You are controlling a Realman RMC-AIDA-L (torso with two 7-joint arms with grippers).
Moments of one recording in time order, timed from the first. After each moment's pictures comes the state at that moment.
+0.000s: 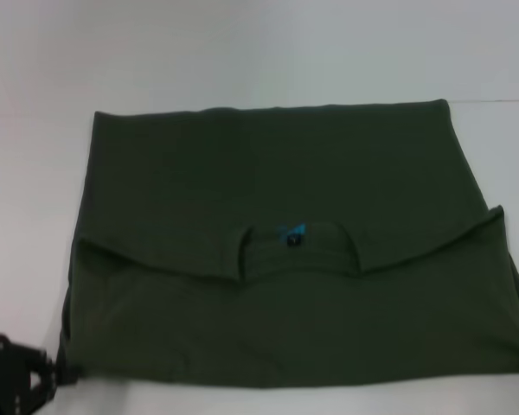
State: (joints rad) left arm -0.33 -2.11 0.40 0.88 2.39 1.76 -1.20; right arm 0.12 2.09 -0.32 -0.60 -2.09 -1.49 1.19
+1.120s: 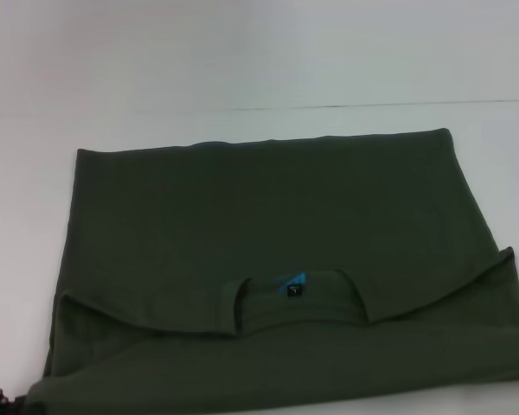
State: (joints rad) left arm -0.26 -2.11 0.17 0.93 2.46 1.97 -1.08; right arm 0.10 2.08 -0.20 -0.74 -2.13 -1.76 1.34
